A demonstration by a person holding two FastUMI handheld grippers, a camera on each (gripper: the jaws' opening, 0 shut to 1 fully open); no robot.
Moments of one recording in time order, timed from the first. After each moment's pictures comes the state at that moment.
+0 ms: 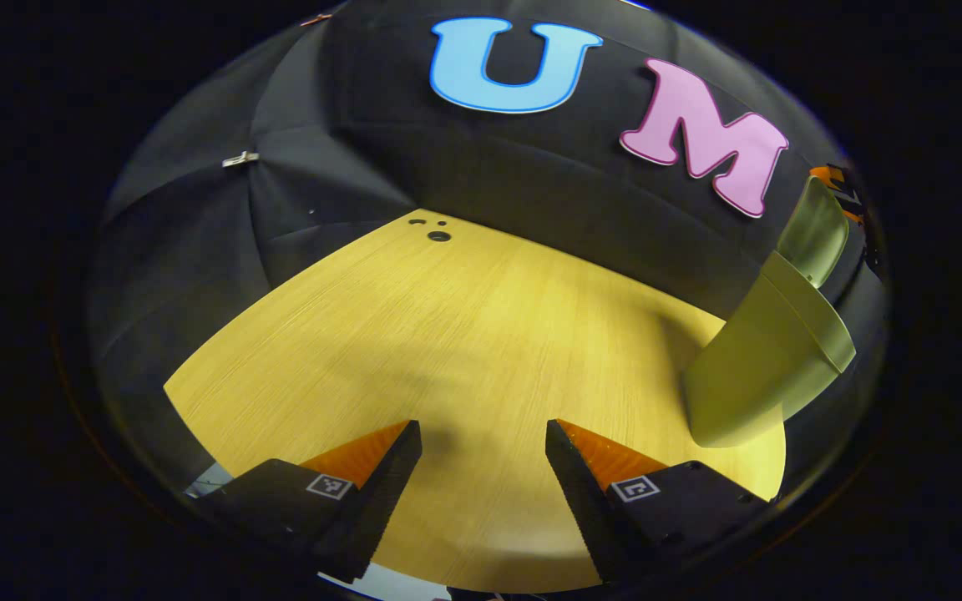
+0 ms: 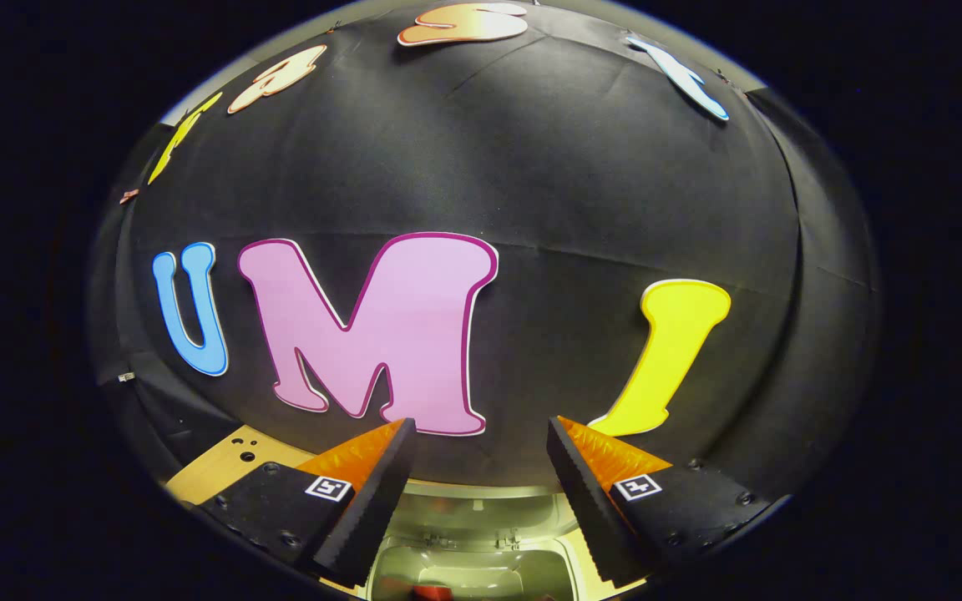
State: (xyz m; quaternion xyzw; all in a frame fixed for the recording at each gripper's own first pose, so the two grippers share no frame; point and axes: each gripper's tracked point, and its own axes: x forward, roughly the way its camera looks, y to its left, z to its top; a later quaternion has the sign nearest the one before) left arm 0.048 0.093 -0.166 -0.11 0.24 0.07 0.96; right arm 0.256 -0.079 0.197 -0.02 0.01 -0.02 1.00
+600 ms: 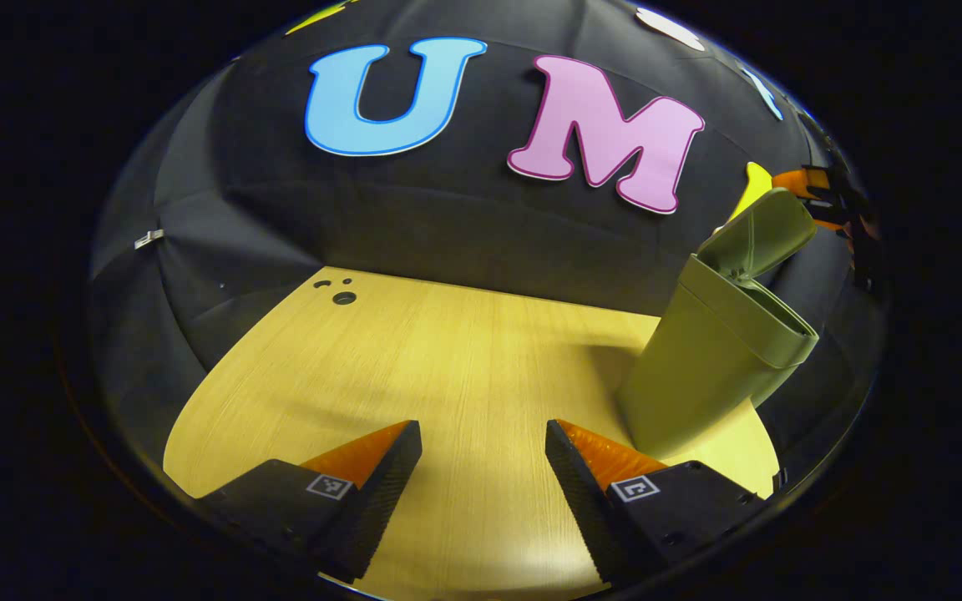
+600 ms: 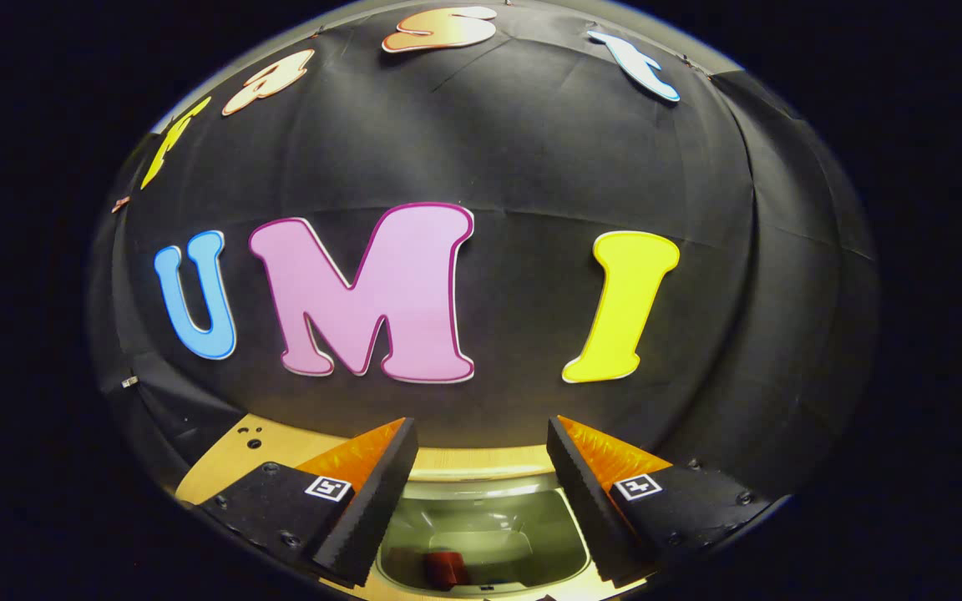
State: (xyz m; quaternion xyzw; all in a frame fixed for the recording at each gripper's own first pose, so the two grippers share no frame) left arm 0.098 0.031 -0.101 -0.04 0.19 -0.04 0.98; right arm 0.175 -0.083 0.136 0.00 0.04 -0.04 1.00
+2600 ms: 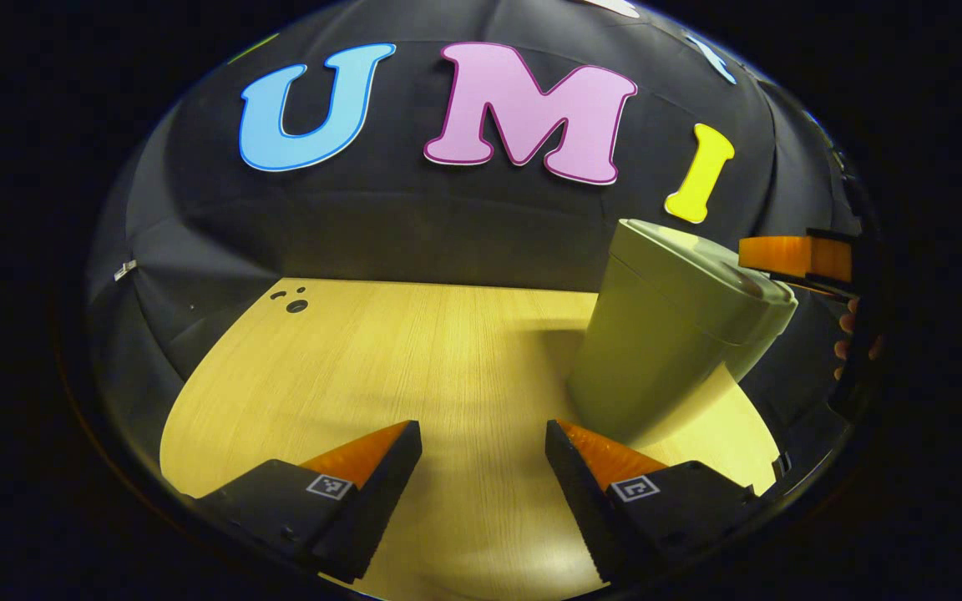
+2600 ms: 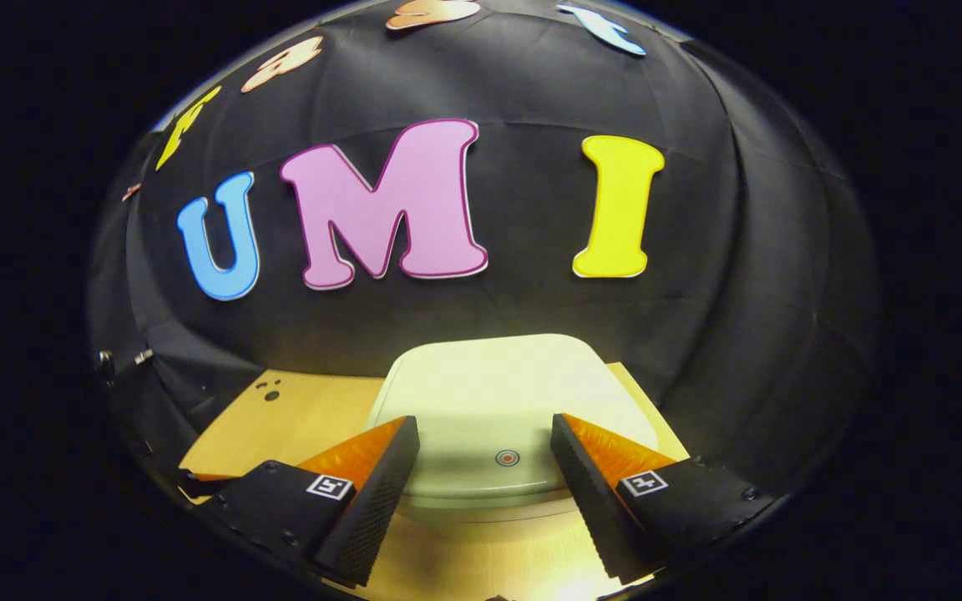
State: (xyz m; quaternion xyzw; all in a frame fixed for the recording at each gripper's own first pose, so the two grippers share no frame) left arm 0.095 -0.059 -0.108 0.00 0.19 -0.06 0.98; right arm 0.125 -0.068 0.022 0.05 0.08 -0.02 1.00
